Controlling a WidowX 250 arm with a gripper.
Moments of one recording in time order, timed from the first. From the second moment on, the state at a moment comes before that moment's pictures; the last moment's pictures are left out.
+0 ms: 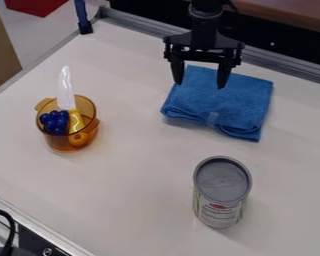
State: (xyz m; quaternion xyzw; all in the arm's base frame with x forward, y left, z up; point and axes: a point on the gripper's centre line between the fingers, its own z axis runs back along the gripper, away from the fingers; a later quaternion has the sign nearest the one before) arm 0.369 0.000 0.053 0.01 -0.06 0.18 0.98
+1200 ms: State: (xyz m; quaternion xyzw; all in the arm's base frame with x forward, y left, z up) arm 0.302 0.126 0.048 0.06 -0.11 0.36 0.93
